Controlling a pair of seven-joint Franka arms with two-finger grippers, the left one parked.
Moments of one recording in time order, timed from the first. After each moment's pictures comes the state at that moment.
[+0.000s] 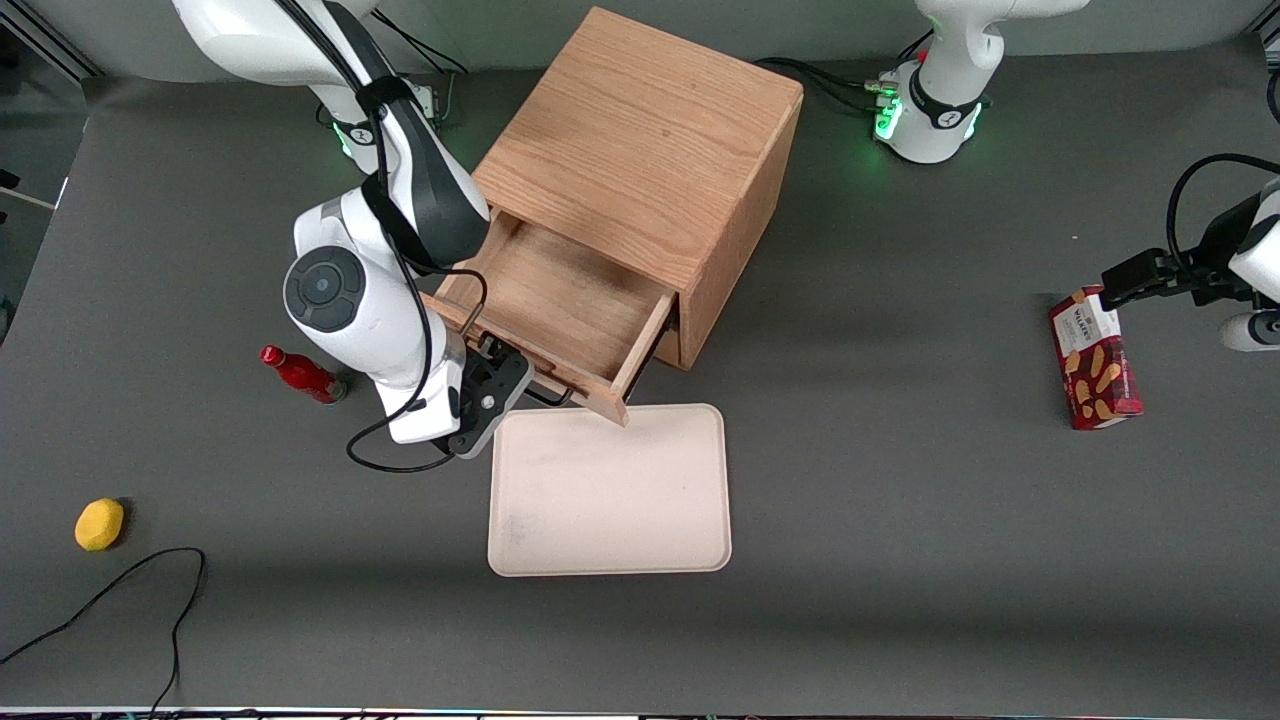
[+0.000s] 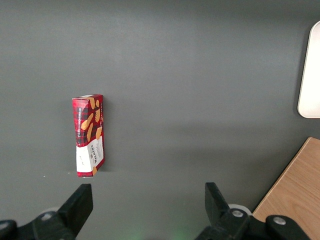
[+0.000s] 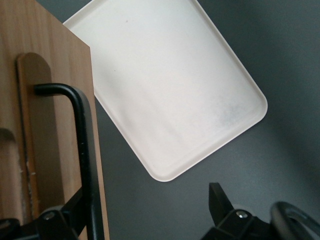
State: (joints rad) arm 0.57 0.44 -0.15 -1.56 0.17 2.04 -0.61
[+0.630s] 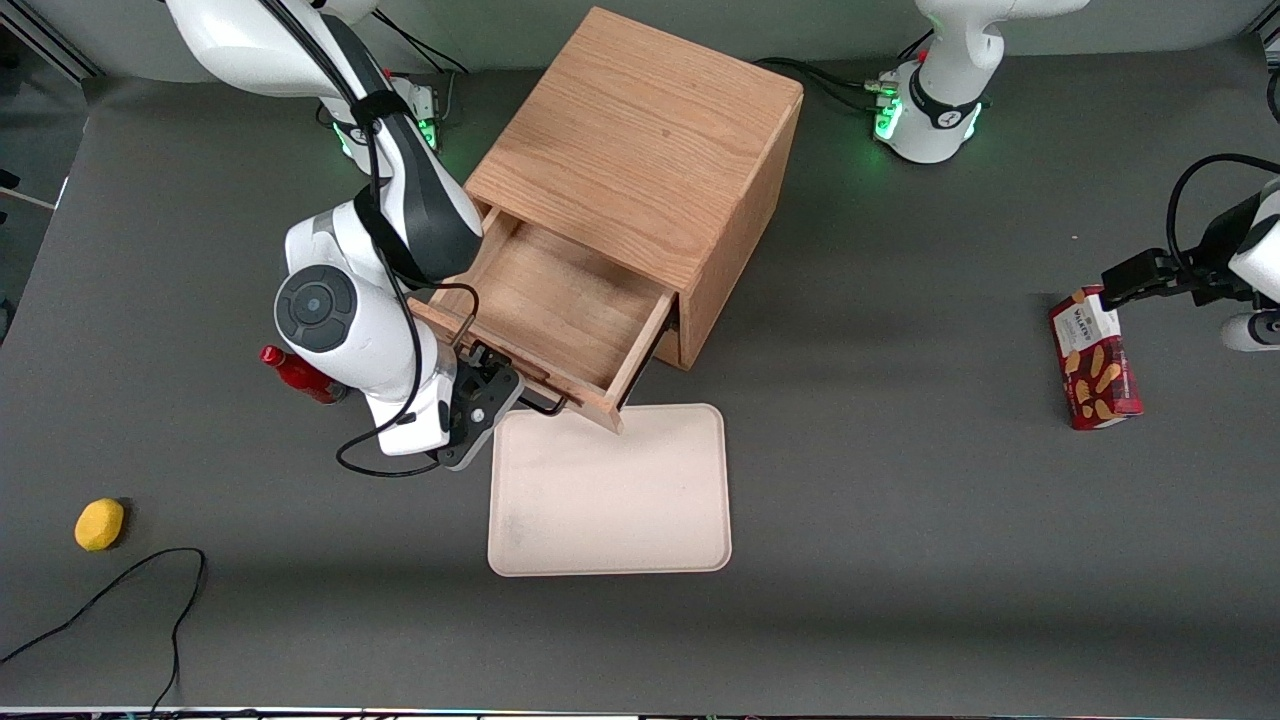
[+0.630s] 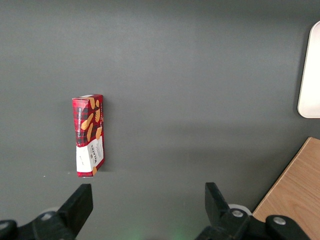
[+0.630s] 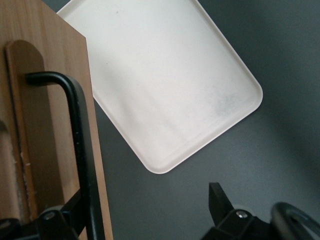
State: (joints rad) arm 0.55 0.46 -0.17 -1.52 0.17 1.98 -0.59
